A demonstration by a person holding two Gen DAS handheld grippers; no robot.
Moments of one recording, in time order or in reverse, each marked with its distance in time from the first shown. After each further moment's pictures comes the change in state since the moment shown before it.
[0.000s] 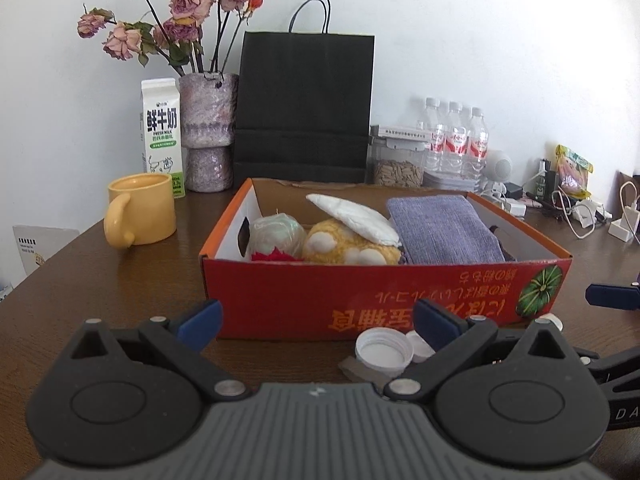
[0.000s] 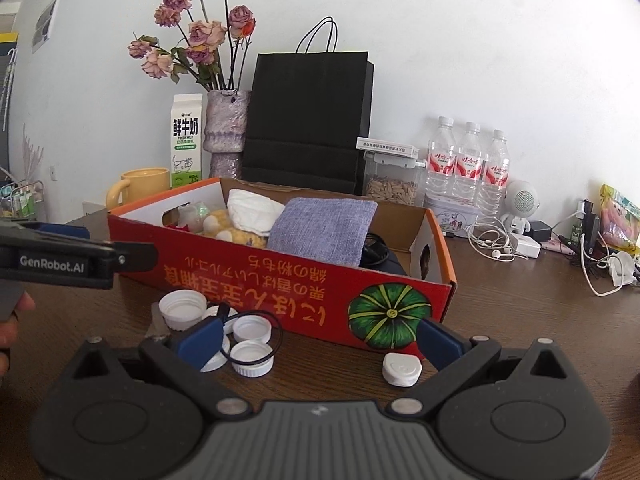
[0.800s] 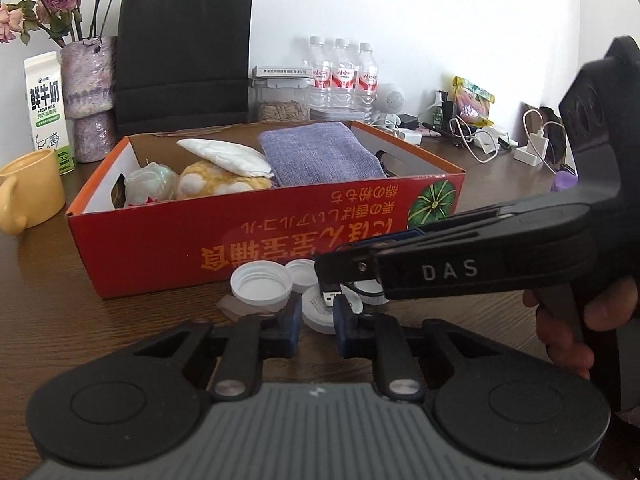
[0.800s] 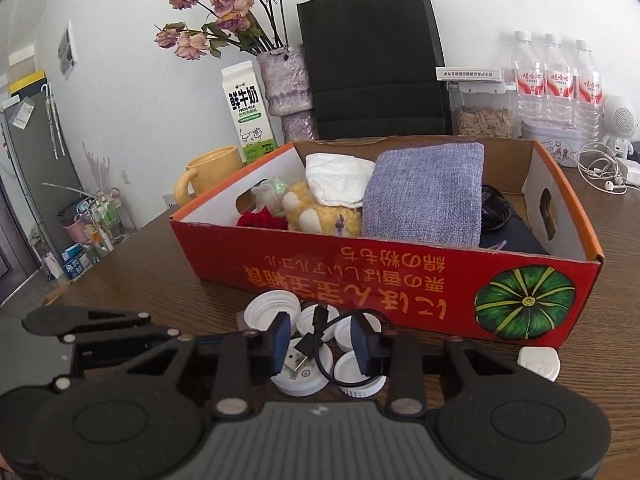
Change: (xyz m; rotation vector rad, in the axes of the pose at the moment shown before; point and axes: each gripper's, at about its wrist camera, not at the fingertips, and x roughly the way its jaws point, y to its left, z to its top) left arm 0.005 -0.035 -0.020 0.151 0.154 -0.294; right arm 0.056 0.006 0.023 0.163 0.187 0.326
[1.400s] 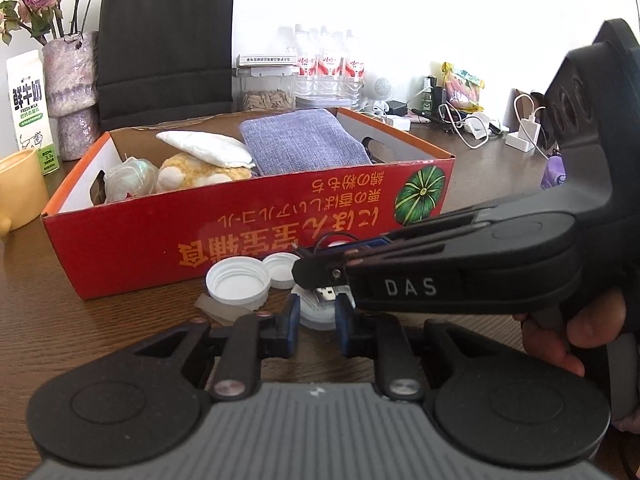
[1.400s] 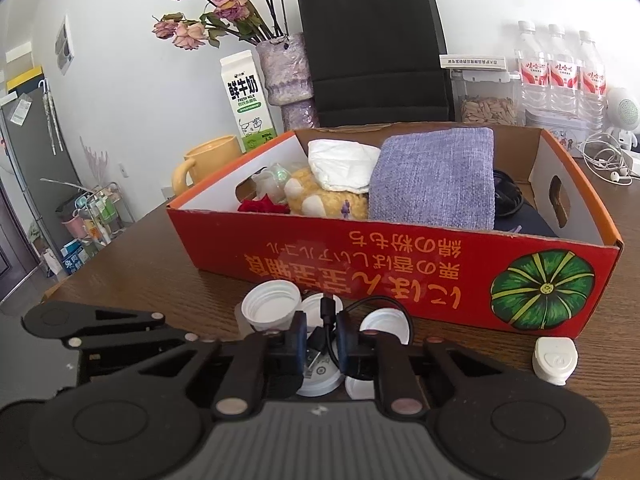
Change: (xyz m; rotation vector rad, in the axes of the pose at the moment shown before) left arm 0.008 -0.007 0.001 0.021 0.026 -0.024; right arm 0.008 0.003 -0.006 0.005 0.013 0.002
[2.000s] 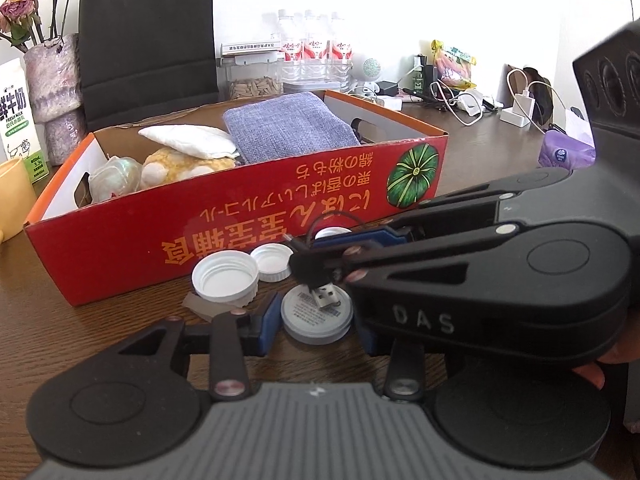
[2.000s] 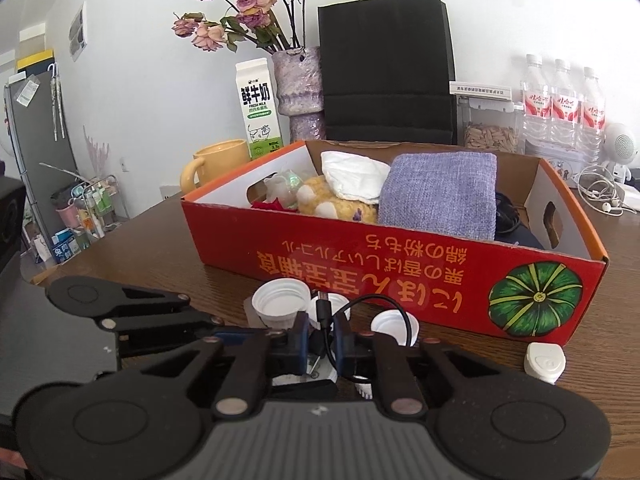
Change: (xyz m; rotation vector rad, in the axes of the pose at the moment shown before) left arm 0.010 -0.008 0.001 0.058 0.048 0.000; right arm -0.013 0.018 -0.010 -0.091 -0.060 -0.056
